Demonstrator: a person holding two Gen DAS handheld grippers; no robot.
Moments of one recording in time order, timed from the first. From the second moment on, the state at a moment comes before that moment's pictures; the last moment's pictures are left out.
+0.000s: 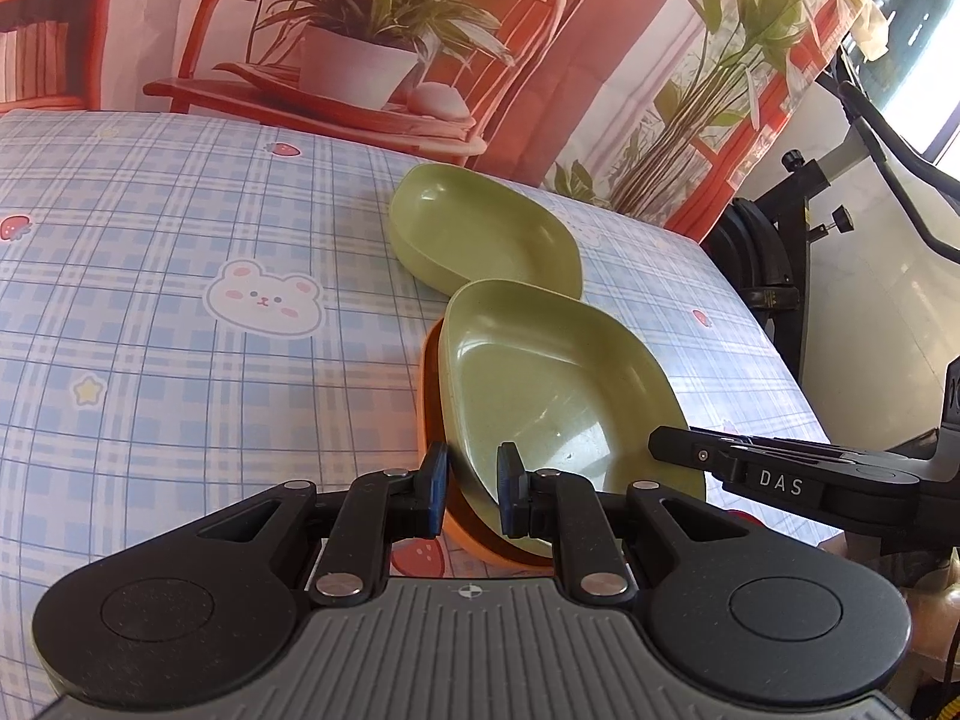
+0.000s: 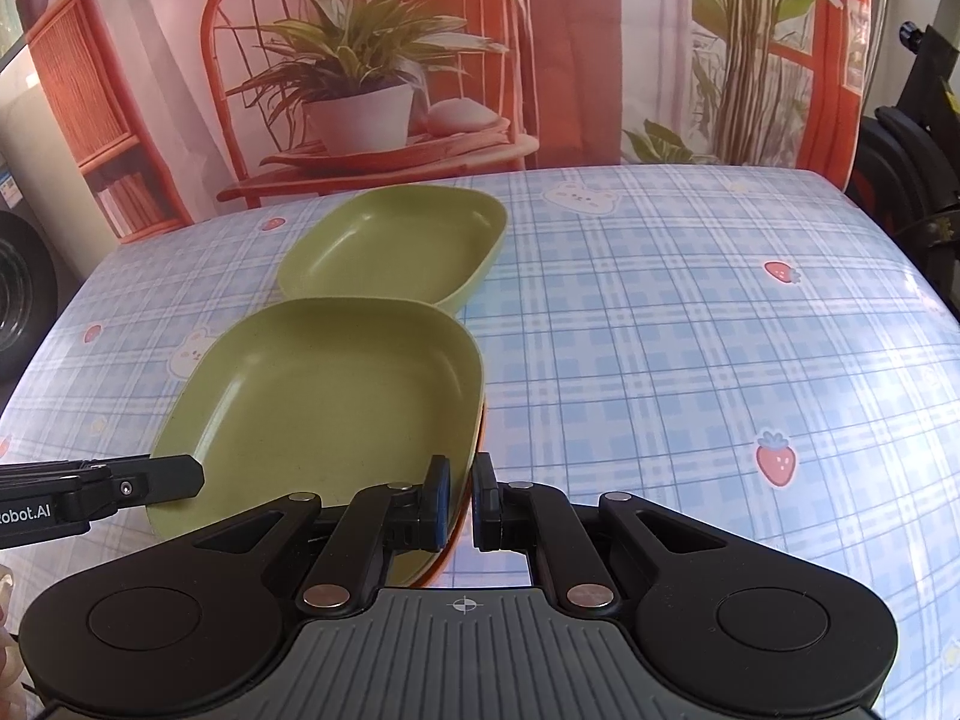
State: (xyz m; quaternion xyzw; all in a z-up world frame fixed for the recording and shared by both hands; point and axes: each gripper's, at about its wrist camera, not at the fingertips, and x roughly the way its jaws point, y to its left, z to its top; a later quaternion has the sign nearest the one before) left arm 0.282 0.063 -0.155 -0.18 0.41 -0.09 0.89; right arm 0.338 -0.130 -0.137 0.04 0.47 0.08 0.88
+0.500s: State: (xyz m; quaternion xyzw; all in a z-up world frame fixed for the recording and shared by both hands) left arm 0.279 0.065 -0.154 -0.18 0.41 -0.07 0.89; right arm 0.336 -0.132 -0.136 0.04 0.47 0.07 0.88
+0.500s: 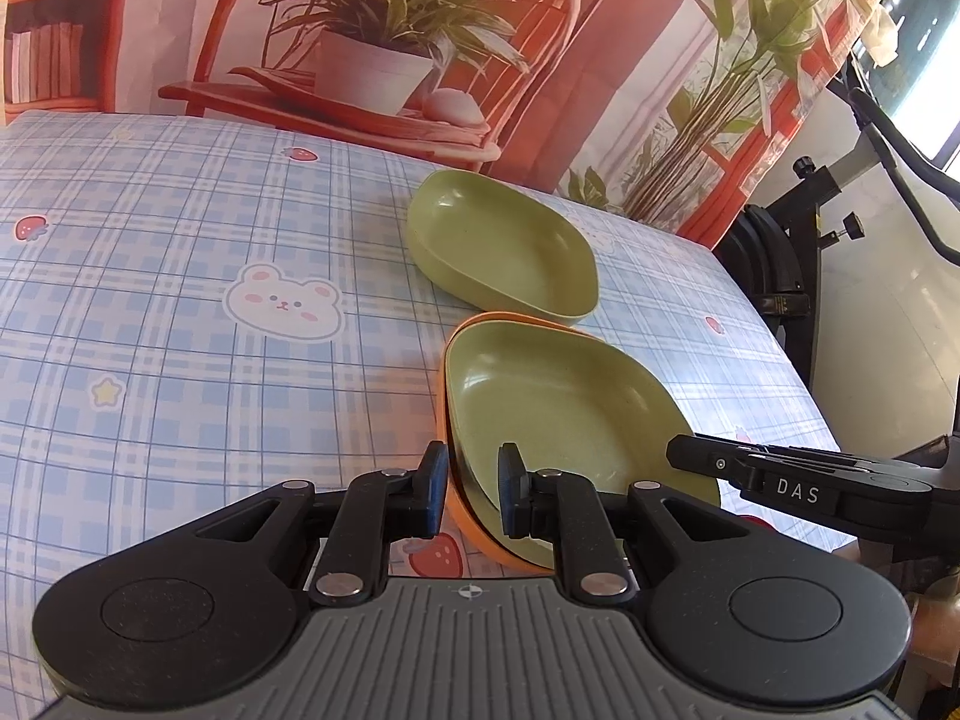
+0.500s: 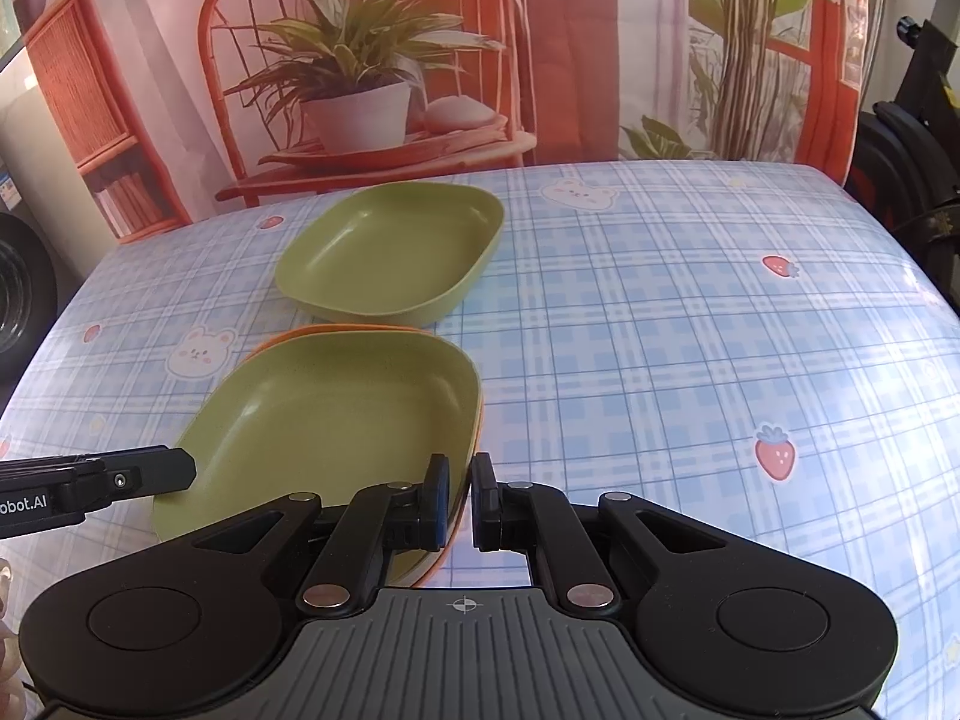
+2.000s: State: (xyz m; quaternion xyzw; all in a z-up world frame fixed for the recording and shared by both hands) left arm 0.258 0.069 -0.133 -0.16 0.38 -0.07 0.91; right arm 0.326 -0.148 -0.114 0.10 0.45 0.07 0.88
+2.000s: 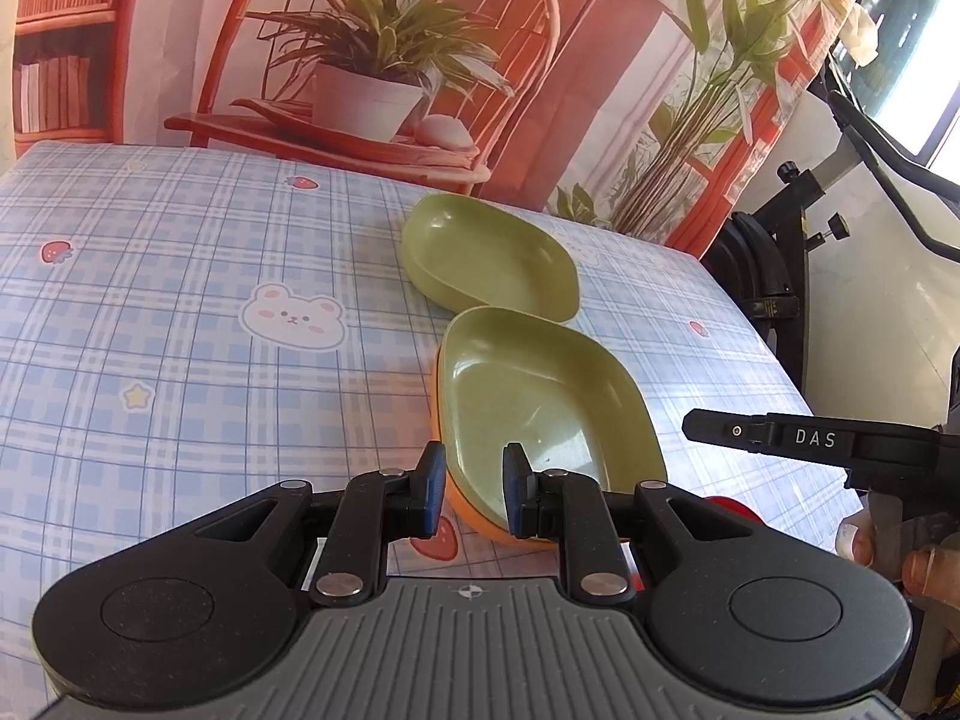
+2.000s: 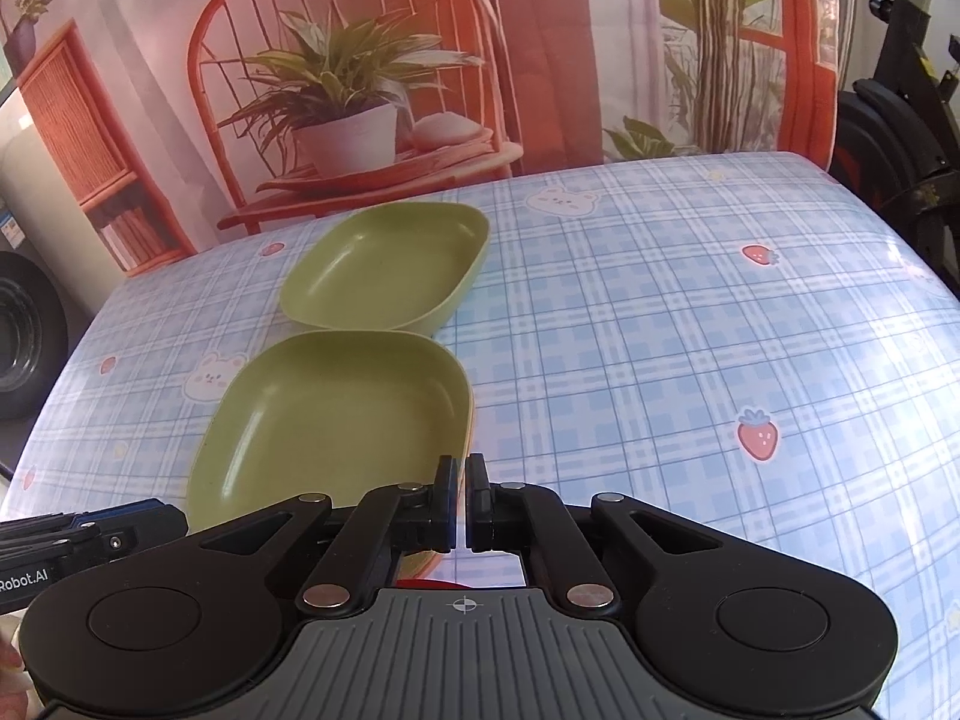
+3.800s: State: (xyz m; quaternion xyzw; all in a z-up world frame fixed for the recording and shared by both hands) left arm 0.478 0.101 -0.167 -0.12 0.43 -0.12 0.88; right arm 0.483 -0.141 -0.179 0.22 0.52 0.01 0.83
